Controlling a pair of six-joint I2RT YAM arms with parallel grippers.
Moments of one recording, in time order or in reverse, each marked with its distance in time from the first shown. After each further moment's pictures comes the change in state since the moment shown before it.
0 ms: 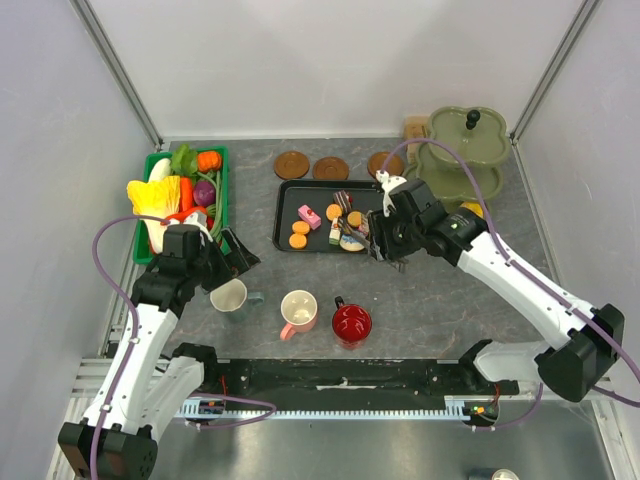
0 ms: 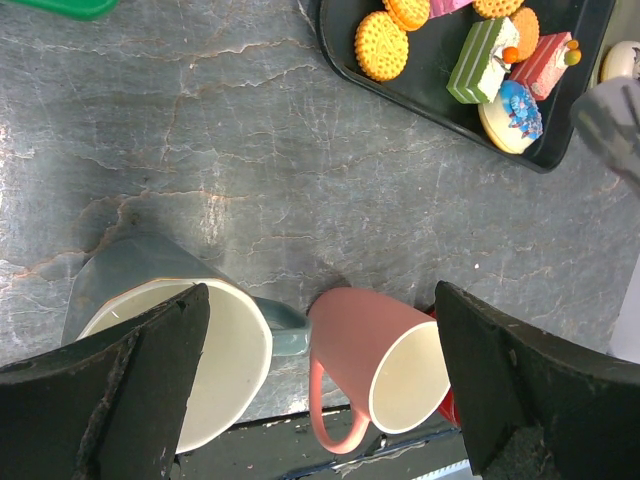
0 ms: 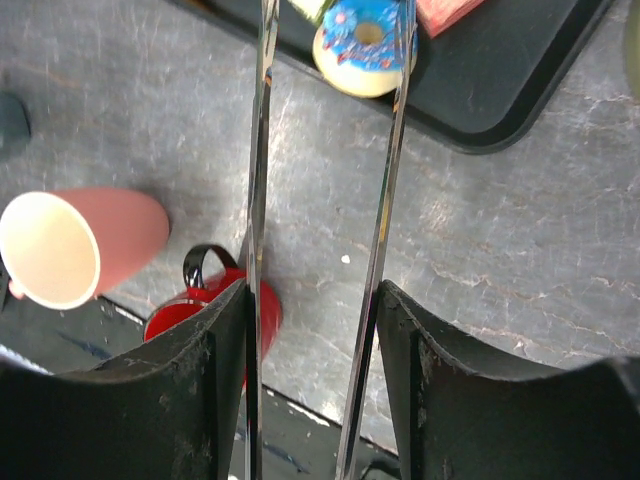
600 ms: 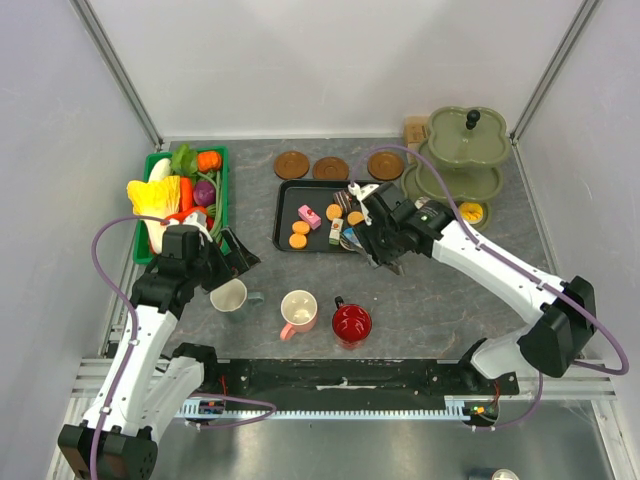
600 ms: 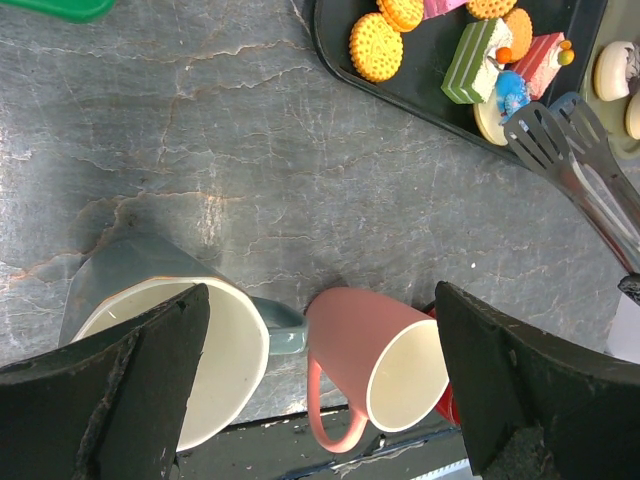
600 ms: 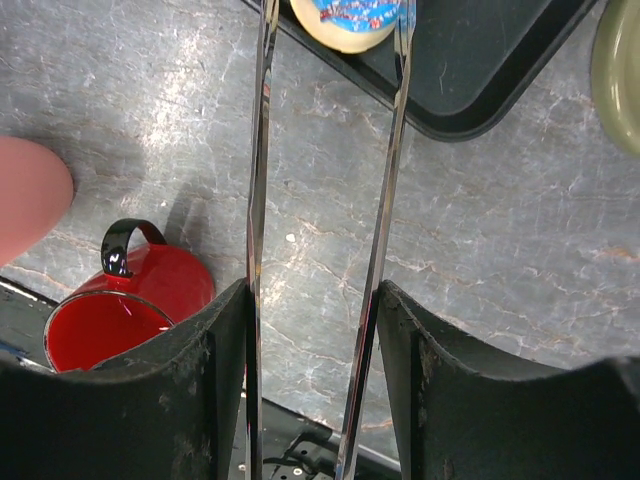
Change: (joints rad) left arm 0.000 -0.010 0.000 0.000 0.005 0.000; right arm 0.087 0.138 0.066 -0.121 0.117 -0.148
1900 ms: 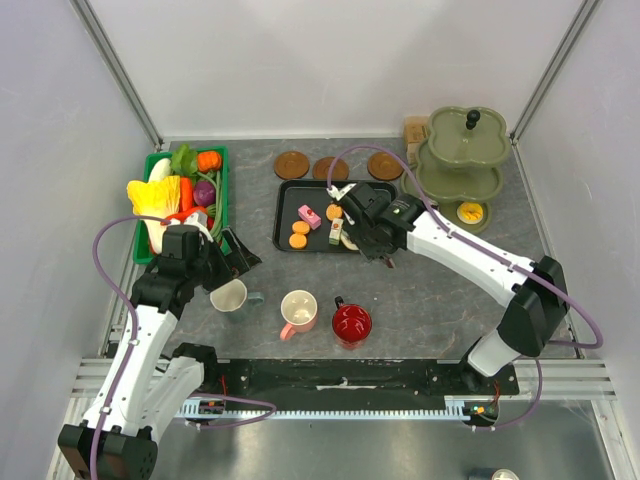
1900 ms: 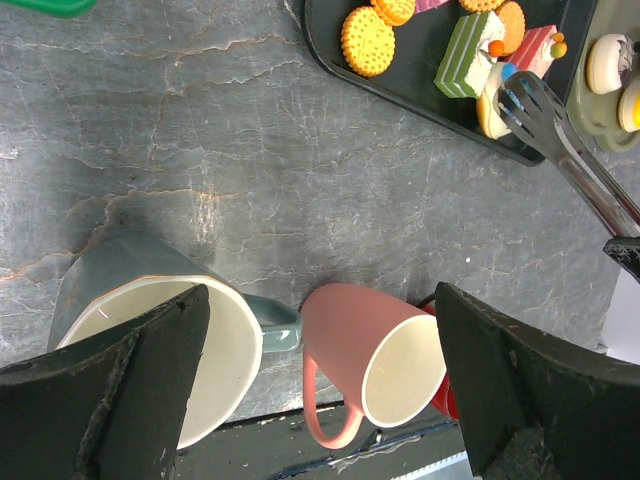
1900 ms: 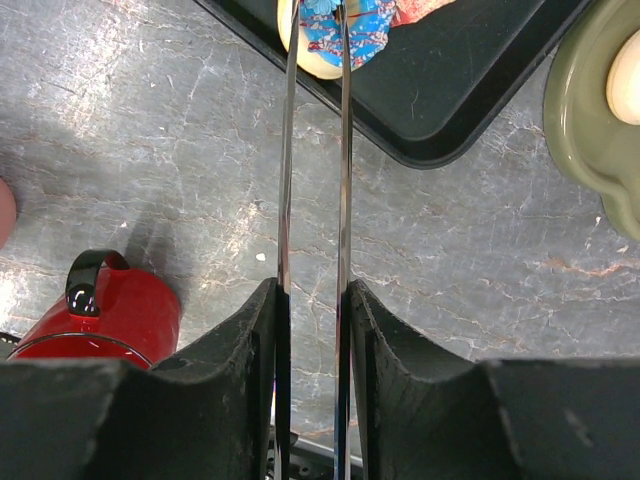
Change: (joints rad) left arm 0.000 0.000 0.000 0.001 0.019 0.000; right arm 0.070 0.158 0.137 -0.053 0.140 -0.051
